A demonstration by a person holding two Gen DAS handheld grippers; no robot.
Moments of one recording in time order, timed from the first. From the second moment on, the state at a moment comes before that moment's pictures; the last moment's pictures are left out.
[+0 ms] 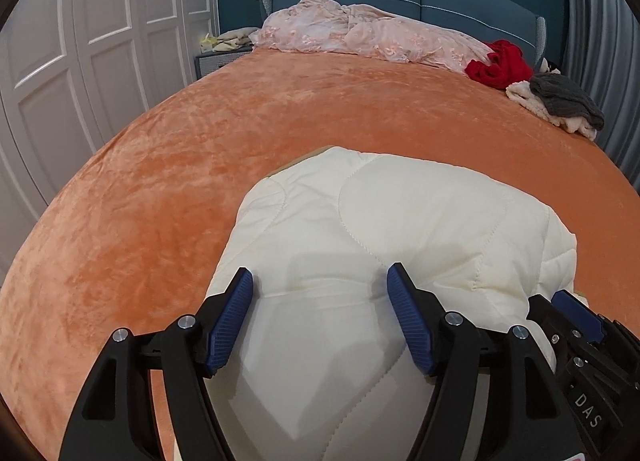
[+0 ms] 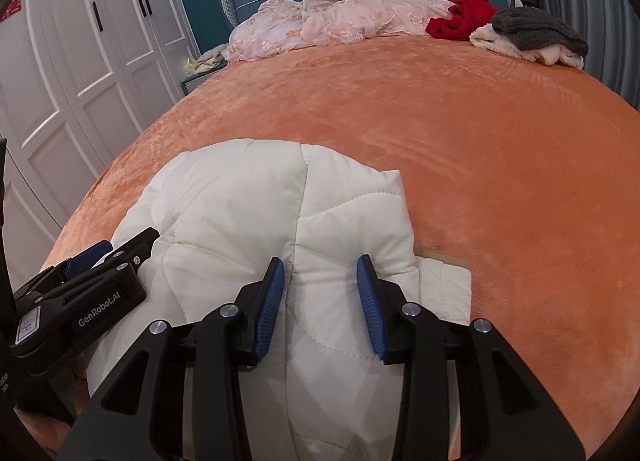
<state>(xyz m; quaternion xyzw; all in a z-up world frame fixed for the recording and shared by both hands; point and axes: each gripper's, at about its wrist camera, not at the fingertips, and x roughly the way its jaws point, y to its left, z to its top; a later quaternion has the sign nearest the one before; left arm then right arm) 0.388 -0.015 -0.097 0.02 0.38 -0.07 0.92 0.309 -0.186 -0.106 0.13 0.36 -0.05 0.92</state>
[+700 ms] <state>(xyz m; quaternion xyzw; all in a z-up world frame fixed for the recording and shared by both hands) 0.387 -0.023 -0.112 0.04 0.36 -0.05 0.93 0.310 -0.177 -0.117 0.11 0.34 -0.06 0.93</state>
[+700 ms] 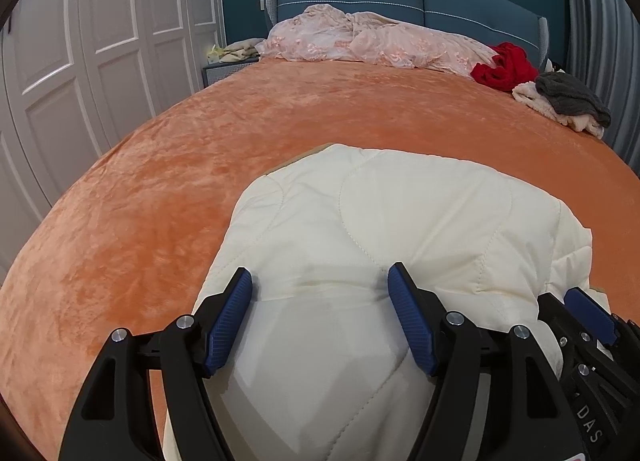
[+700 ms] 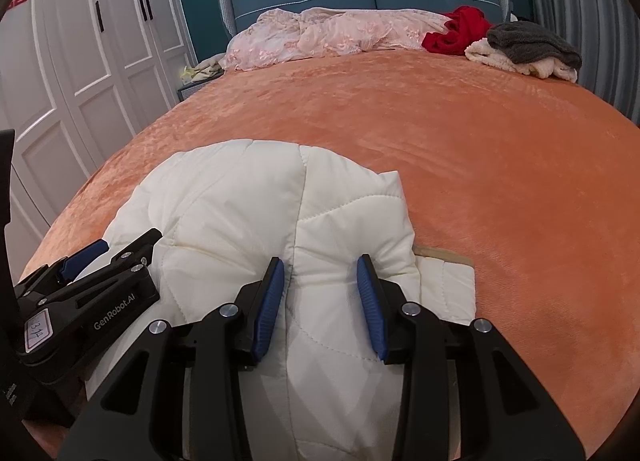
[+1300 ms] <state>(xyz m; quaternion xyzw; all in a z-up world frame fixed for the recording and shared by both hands) 0.257 0.033 -0.083 0.03 0.44 -0.07 0.89 0.185 -0.170 -0.104 0.10 0.46 -0.03 0.88</state>
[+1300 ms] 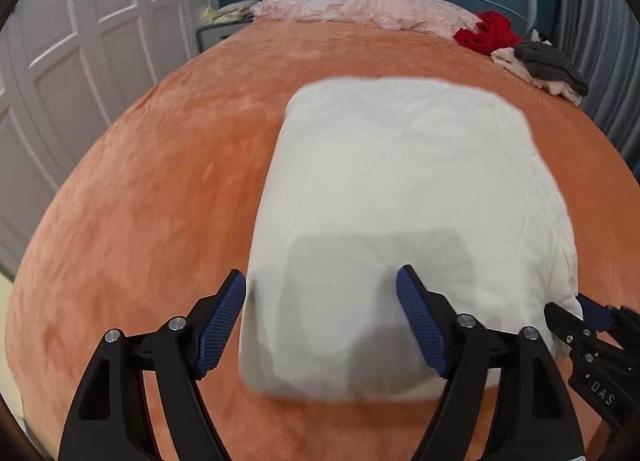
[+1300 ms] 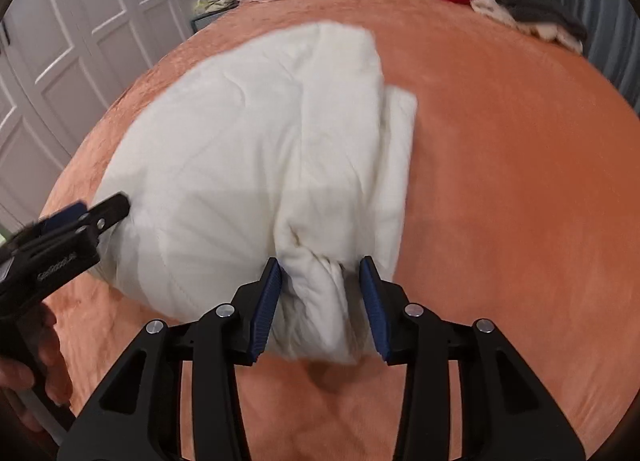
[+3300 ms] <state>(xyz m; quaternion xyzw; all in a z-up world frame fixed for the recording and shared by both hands) 0.010 0.021 -0.007 0.08 0.41 0.00 0.91 -0.057 -0.110 -0.007 0.05 0.39 -0.08 0.92</state>
